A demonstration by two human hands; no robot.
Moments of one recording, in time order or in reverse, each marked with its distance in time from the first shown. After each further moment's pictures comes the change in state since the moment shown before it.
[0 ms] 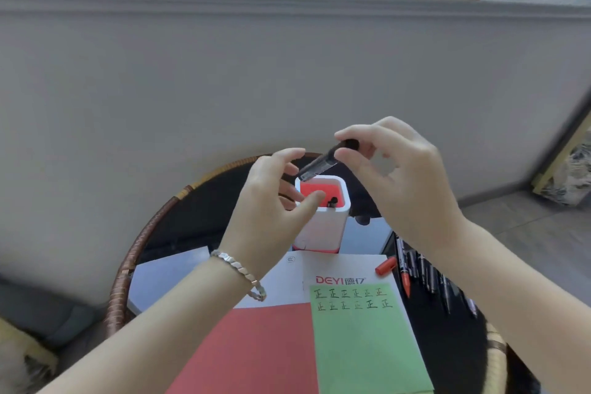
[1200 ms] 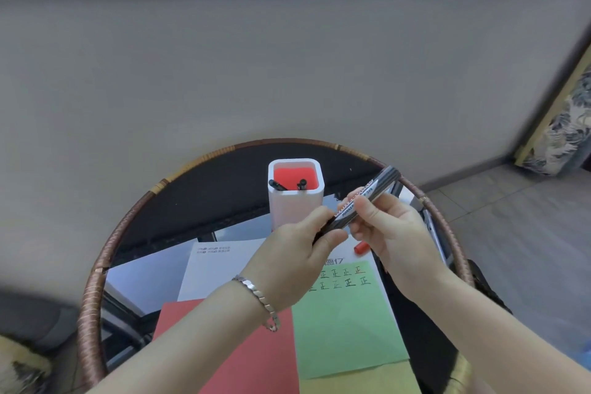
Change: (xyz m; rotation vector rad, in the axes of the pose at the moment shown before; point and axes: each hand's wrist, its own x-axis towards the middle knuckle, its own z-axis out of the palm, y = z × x) left_hand -0.038 -0.002 0.051 0.123 -0.492 -0.011; right_hand -0.083 0.028 -0.004 0.944 -0.033 0.909
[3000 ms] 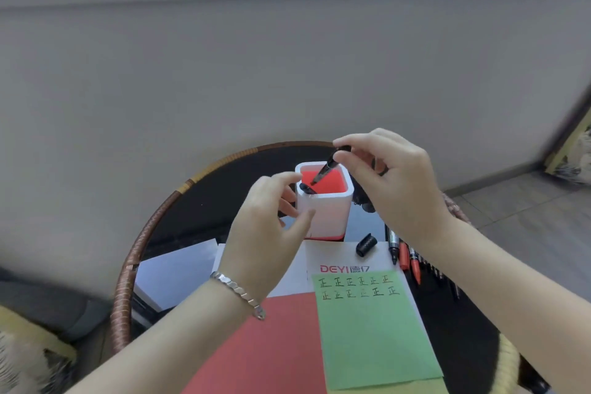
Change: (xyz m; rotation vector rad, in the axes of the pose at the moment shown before) left_hand -0.005 -0.020 -0.040 0.053 0.514 0.009; right_hand 0.047 -0.033 0.038 -0.886 0.031 -0.825
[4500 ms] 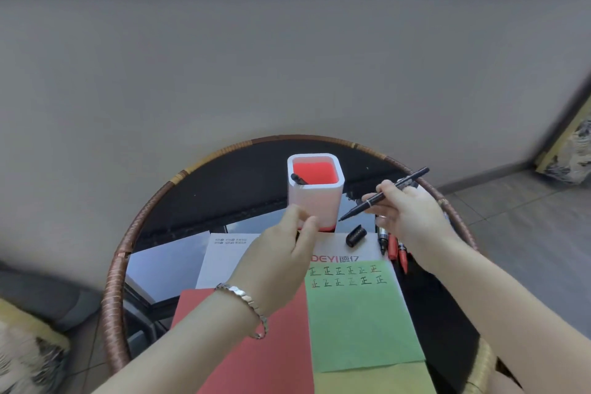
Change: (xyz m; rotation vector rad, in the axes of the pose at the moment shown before) left_hand -0.027 0.004 0.017 0.039 -0.417 -0.221; right_hand -0.047 0.039 -0.011 0.586 -0.009 1.026
